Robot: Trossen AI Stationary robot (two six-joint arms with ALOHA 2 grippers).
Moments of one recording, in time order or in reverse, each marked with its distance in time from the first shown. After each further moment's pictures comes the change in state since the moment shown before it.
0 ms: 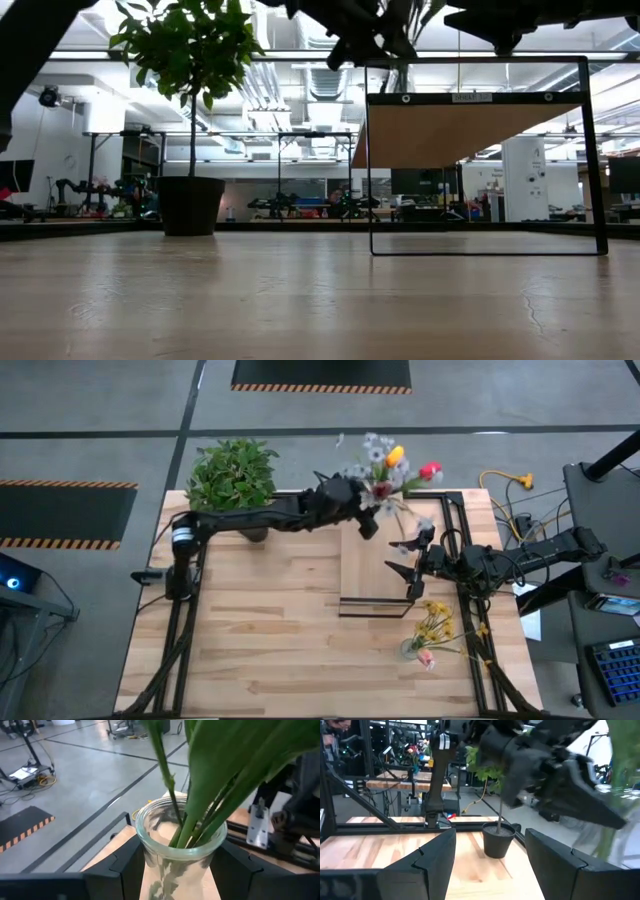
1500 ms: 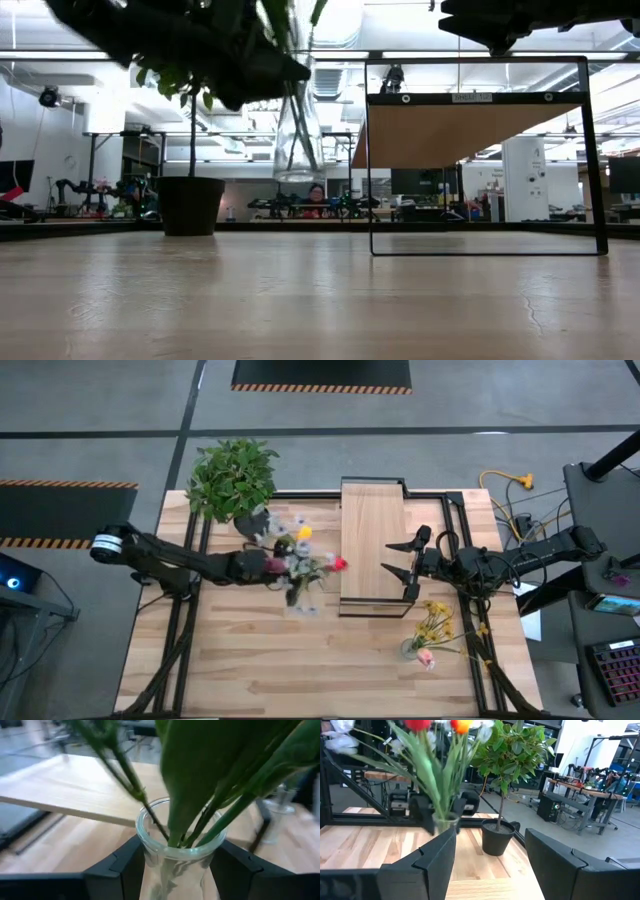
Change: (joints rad) left arm -0.266 -0.607 -1.207 0.675 0.047 -0.043; right arm 0.000 0.054 0.000 0.031 -0.004 -0.041
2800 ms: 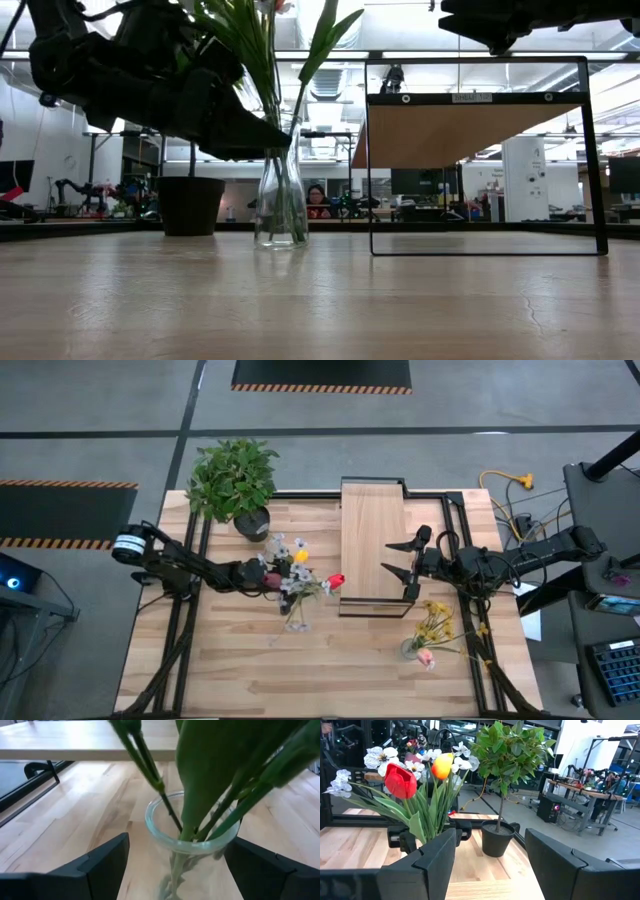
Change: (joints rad) left arm 0.000 0.200 -0.214 0.374 0.080 0.092; right arm 0.000 0.000 0.000 0.007 0.000 -0.002
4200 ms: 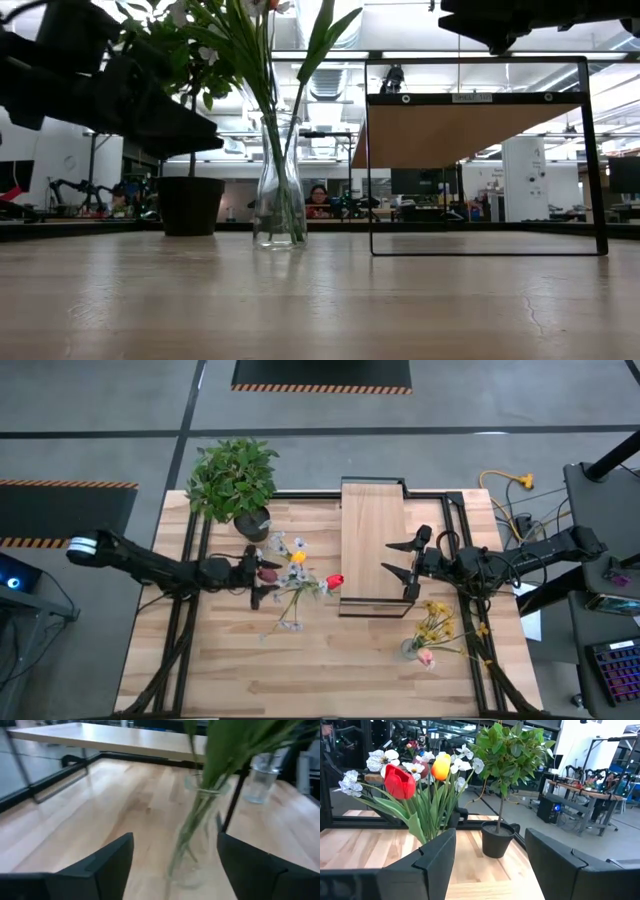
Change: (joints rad) left arm 0.005 -0.470 -0.307 -0.110 -0.048 -0.109; right arm 0.000 0.001 0.000 0.007 0.000 0.001
